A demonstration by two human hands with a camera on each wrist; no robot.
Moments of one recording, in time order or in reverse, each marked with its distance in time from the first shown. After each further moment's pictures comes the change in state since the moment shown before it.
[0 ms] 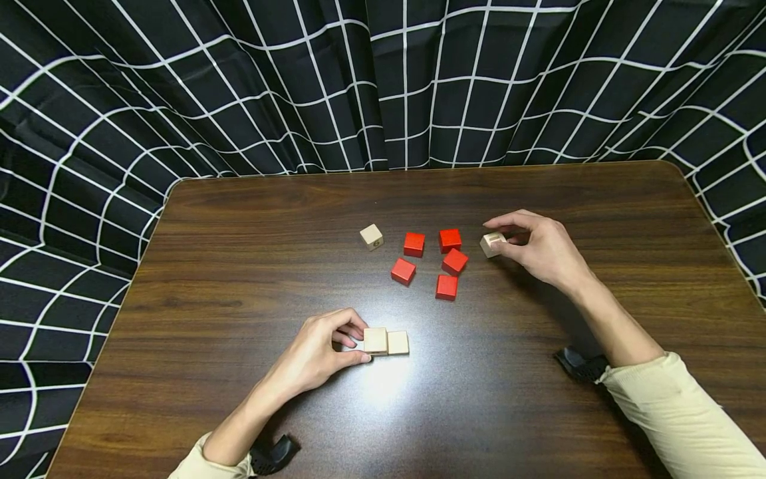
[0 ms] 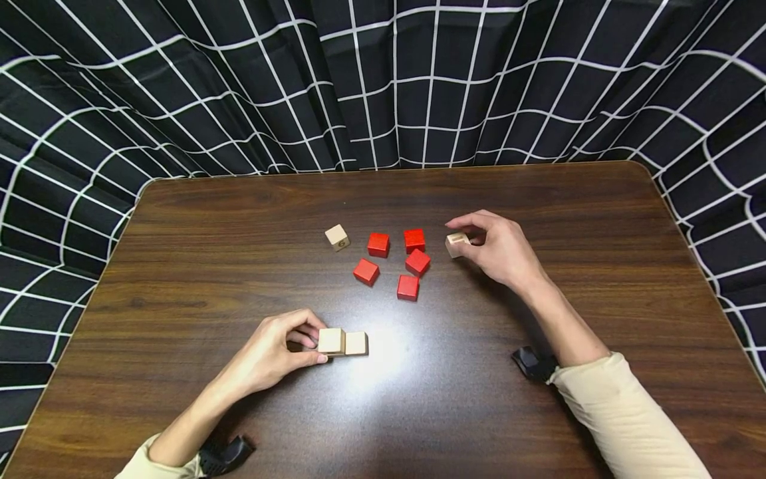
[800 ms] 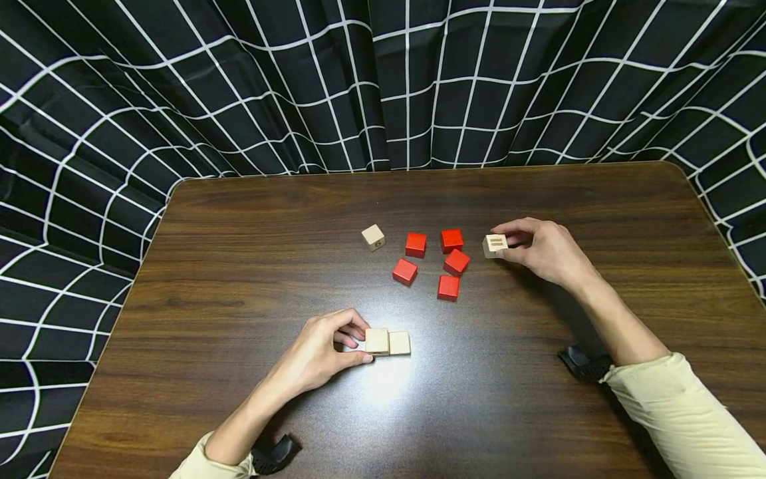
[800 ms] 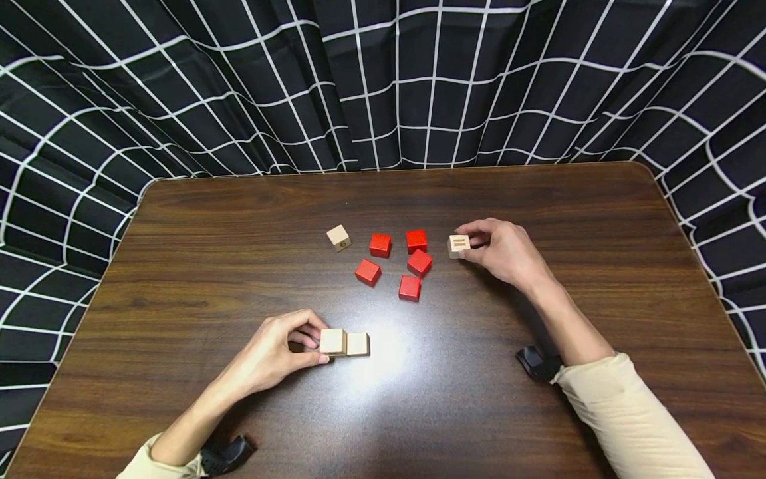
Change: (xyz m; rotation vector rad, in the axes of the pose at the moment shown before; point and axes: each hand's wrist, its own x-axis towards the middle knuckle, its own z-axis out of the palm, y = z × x) left_hand -0.001 0.000 0.000 0.009 -0.002 -0.010; right_hand 0.000 0.009 -0.005 -0.040 -0.123 0.146
